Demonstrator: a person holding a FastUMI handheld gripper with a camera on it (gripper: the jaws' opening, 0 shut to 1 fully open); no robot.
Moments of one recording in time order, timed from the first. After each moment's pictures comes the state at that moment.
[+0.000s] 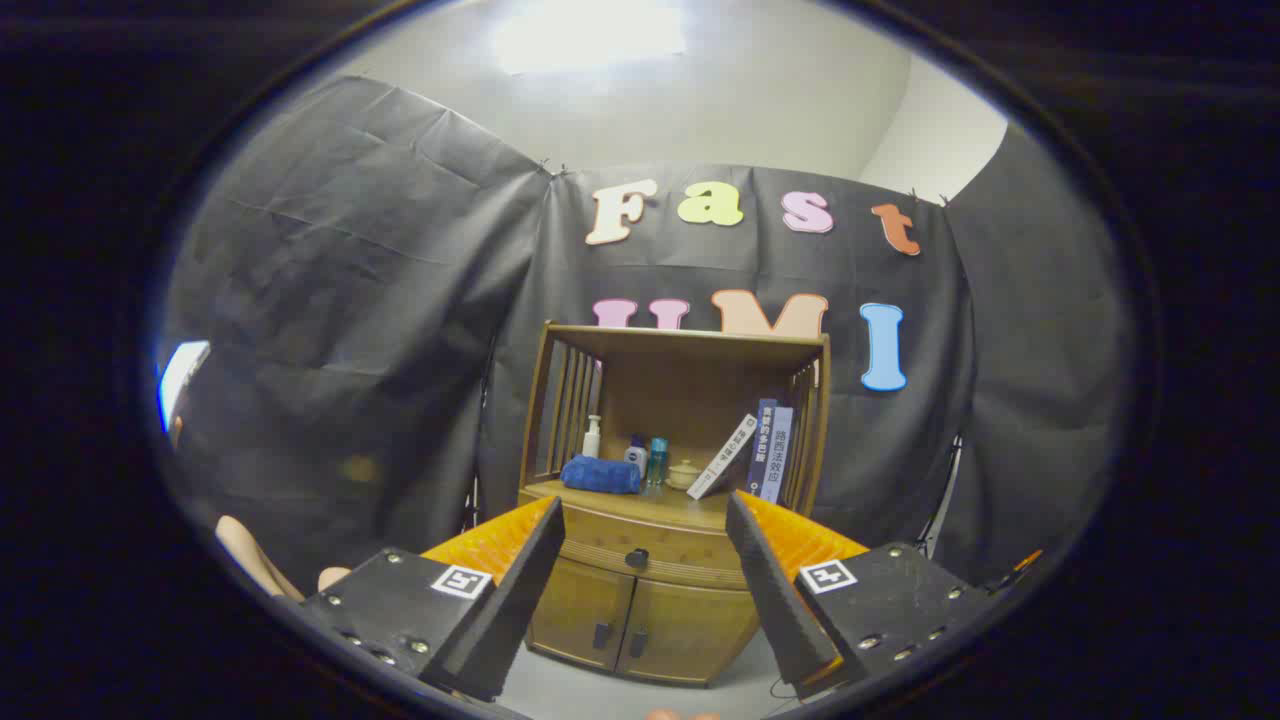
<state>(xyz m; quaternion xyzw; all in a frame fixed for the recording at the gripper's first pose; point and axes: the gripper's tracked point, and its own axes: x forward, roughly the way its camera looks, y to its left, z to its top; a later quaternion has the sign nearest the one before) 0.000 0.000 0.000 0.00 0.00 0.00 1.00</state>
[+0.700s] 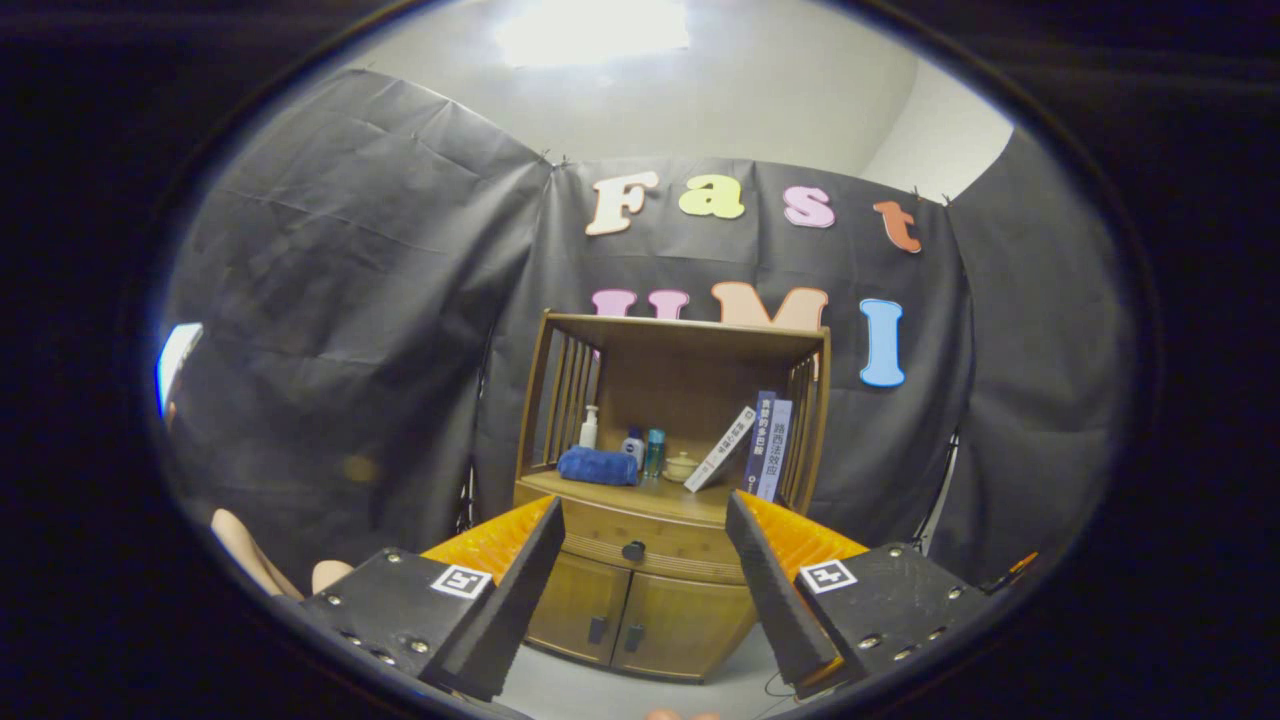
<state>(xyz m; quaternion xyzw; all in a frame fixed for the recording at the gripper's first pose) 0.003 0.002 -0.011 -0.01 0.02 0.00 1.00</state>
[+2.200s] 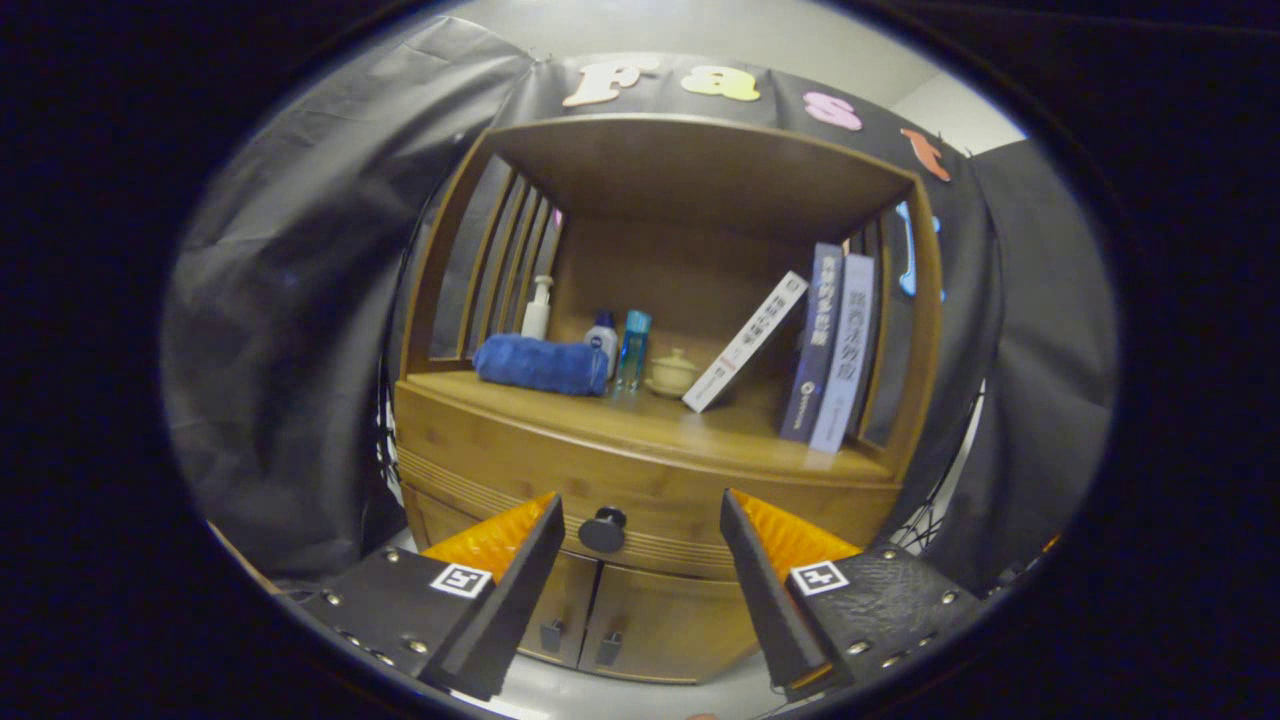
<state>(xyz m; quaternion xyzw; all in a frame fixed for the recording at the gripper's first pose) 0.267 0.008 -0.237 -0.03 0.14 -0.06 0.99</state>
